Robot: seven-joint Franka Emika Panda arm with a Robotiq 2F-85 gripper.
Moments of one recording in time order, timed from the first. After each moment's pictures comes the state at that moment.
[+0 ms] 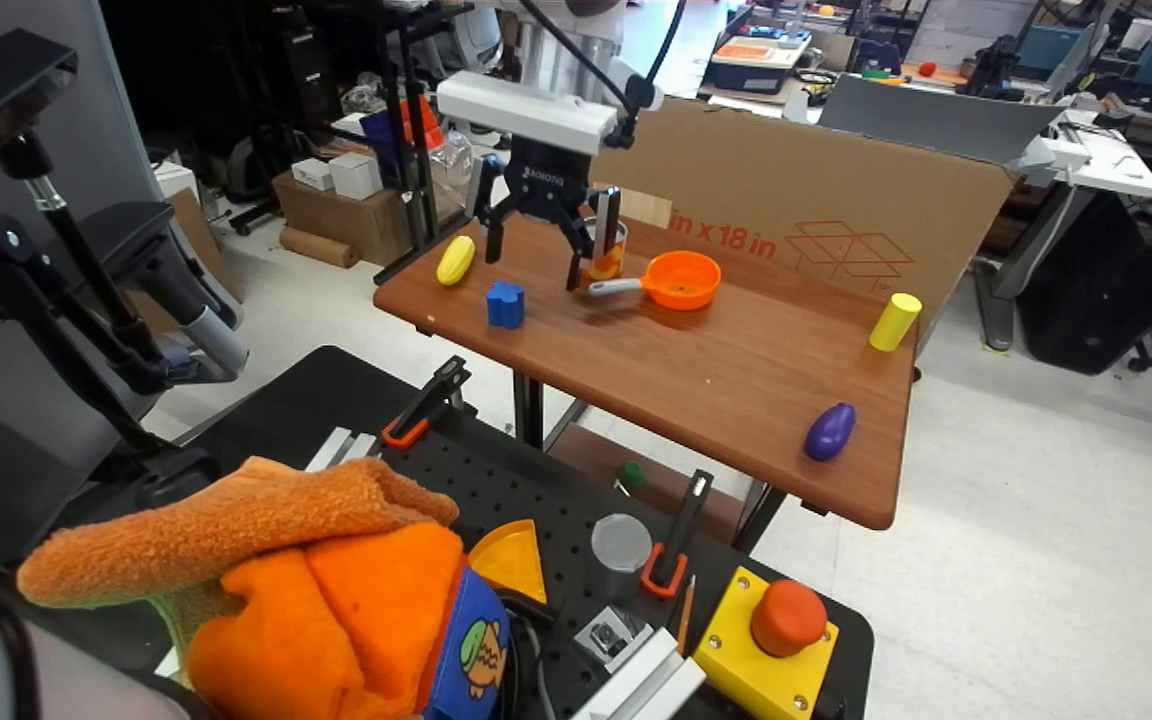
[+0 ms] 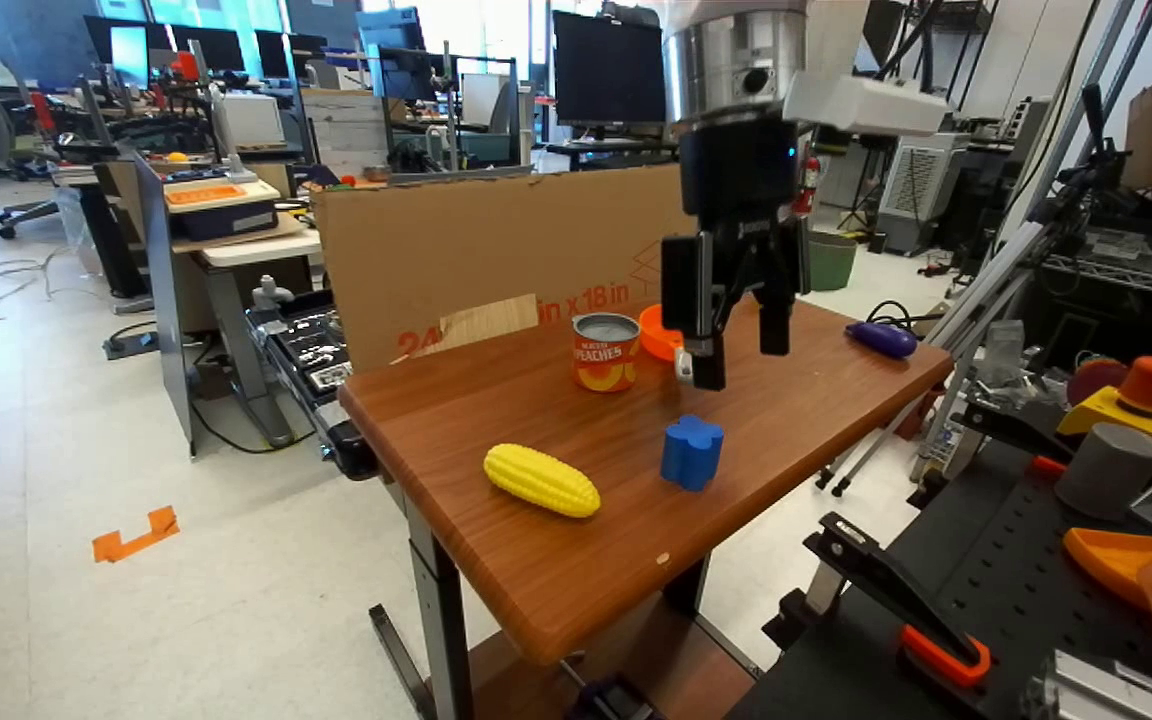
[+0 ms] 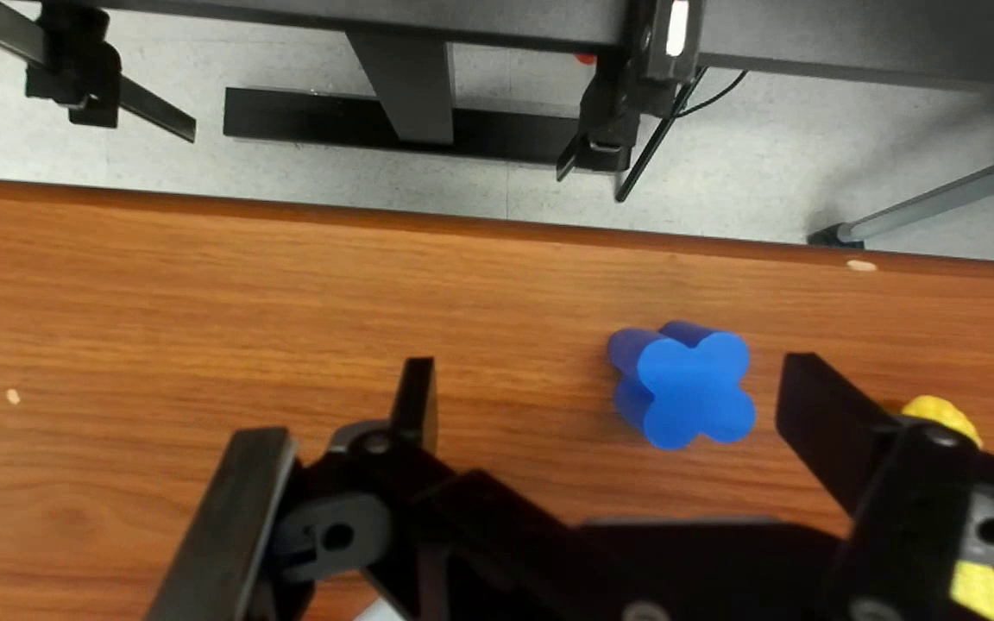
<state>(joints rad) 0.15 0.32 0.08 -2.24 0.03 2.30 0.06</state>
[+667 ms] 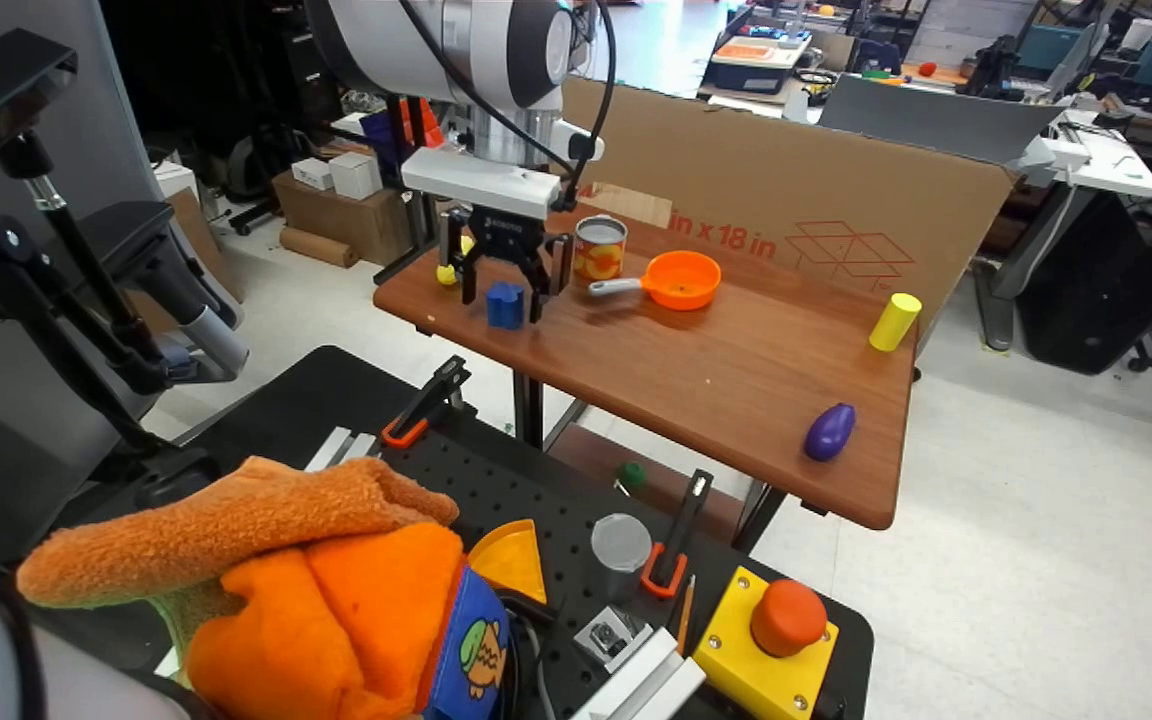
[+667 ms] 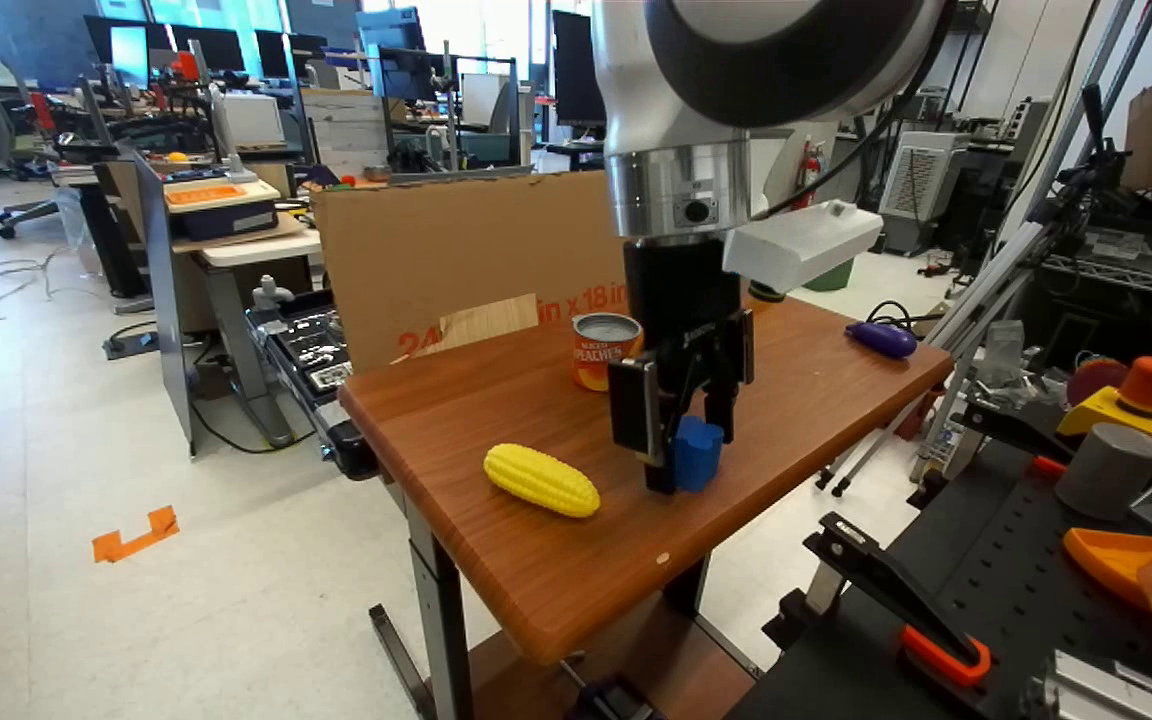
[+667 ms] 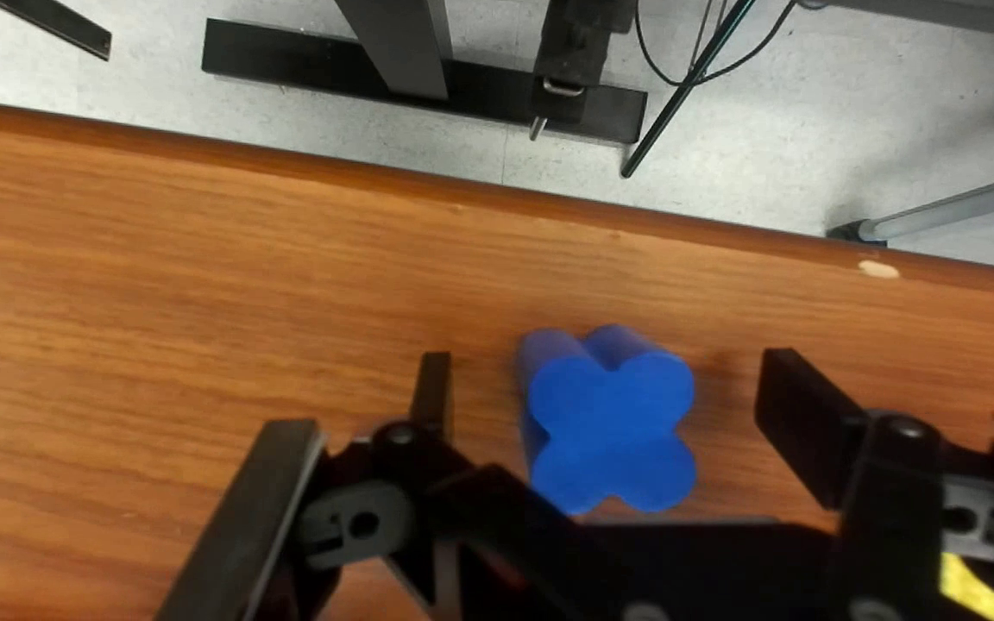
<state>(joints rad) 0.23 0.47 0.09 -2.23 -0.04 2.48 0.13</state>
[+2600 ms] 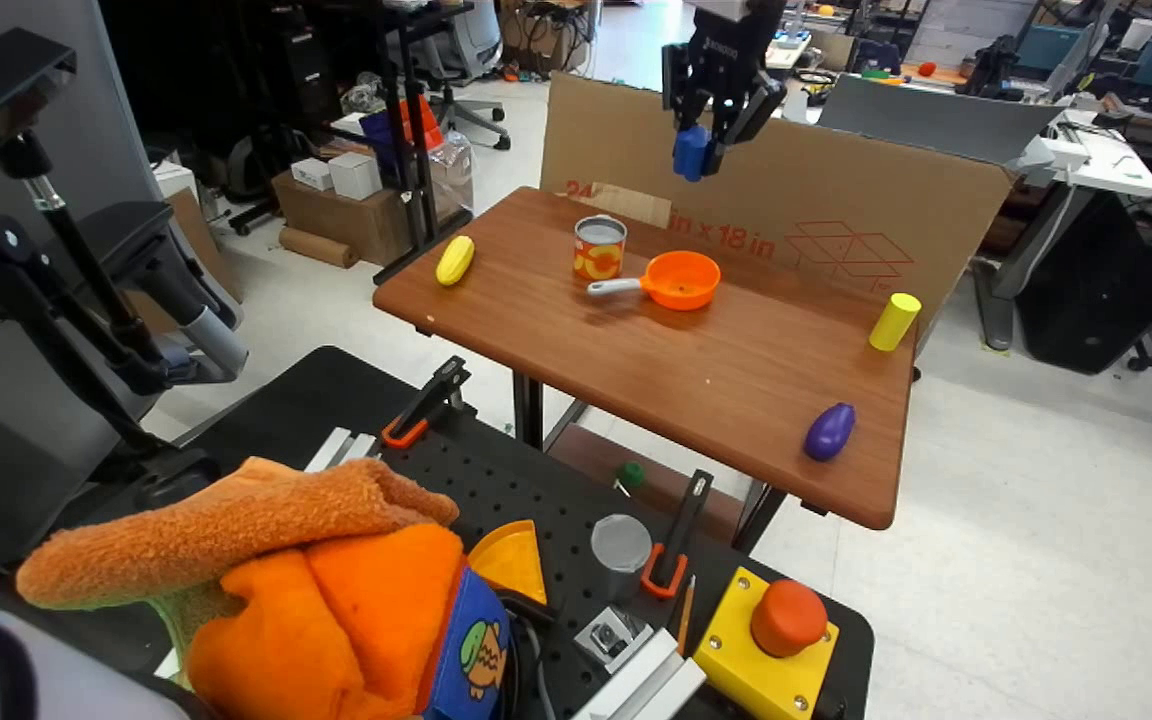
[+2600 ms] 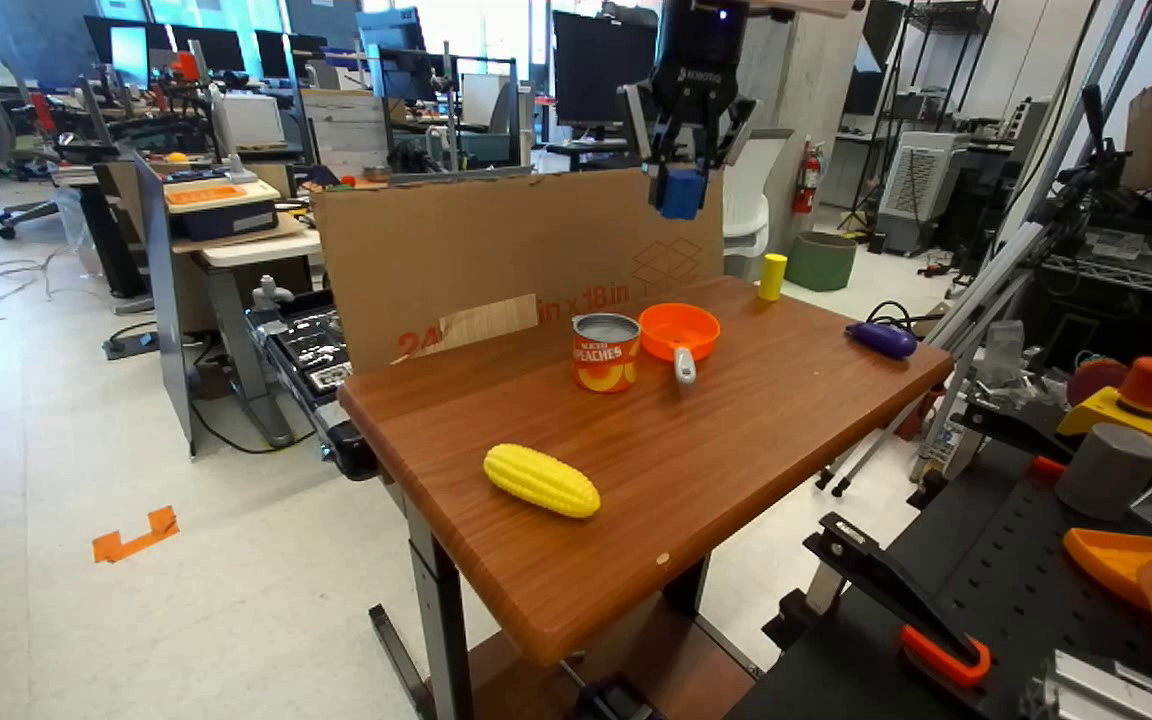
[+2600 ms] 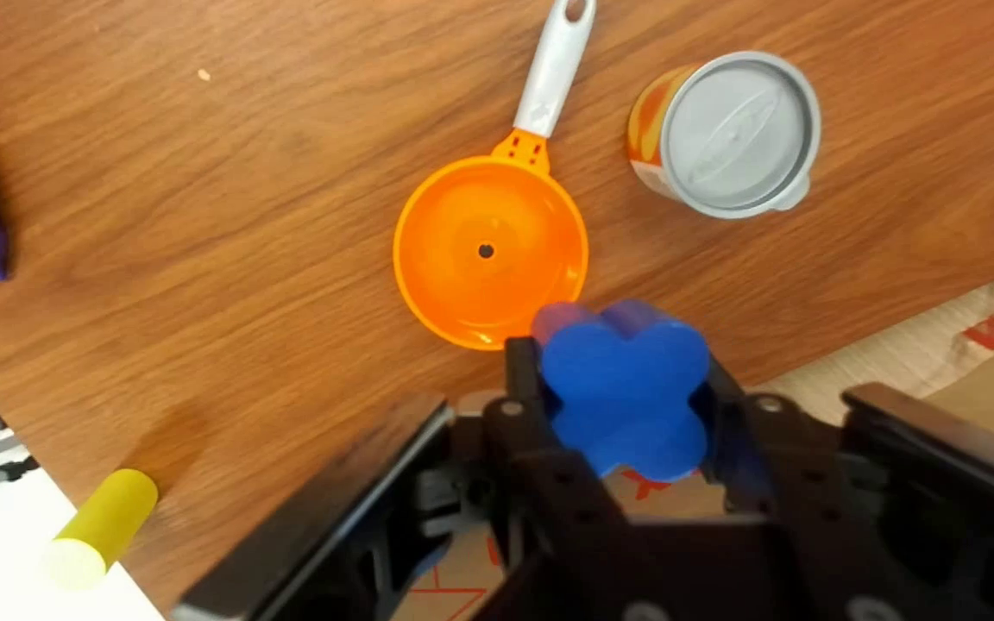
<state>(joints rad) 0.06 0.41 -0.04 -1.85 0.08 2.24 0.36</state>
